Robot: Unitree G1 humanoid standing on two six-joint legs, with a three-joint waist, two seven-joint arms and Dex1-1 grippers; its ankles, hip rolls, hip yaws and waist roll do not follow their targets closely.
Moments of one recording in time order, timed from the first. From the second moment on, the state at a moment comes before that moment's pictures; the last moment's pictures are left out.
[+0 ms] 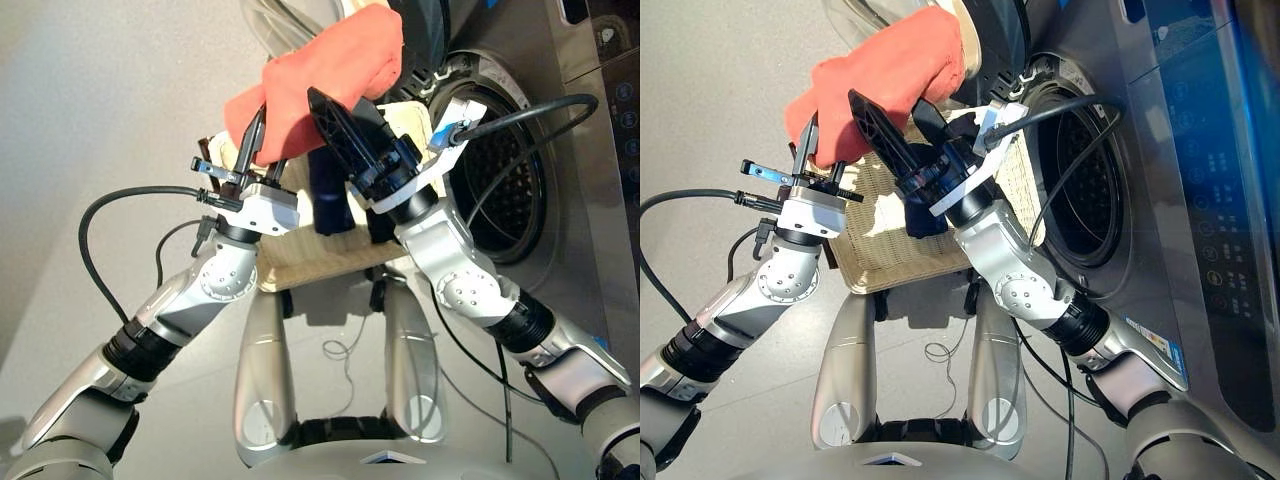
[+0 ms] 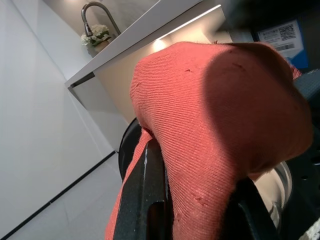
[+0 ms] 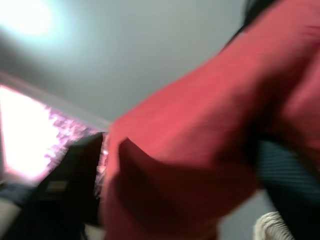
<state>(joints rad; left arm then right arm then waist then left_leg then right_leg) -0.46 0.71 -0.51 -0.20 0.19 -0.28 0.56 -0.69 -0.46 0.68 -0.19 1.22 -0.37 -0.03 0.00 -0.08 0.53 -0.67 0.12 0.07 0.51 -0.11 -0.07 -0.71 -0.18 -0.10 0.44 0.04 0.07</state>
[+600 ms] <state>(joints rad) -0.50 0.71 -0.58 -0.20 0.19 -0.28 0.62 -0.69 -0.40 0.67 -0.17 0.89 -0.40 -0.26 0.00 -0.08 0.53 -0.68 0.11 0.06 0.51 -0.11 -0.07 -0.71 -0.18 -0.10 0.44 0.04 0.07</state>
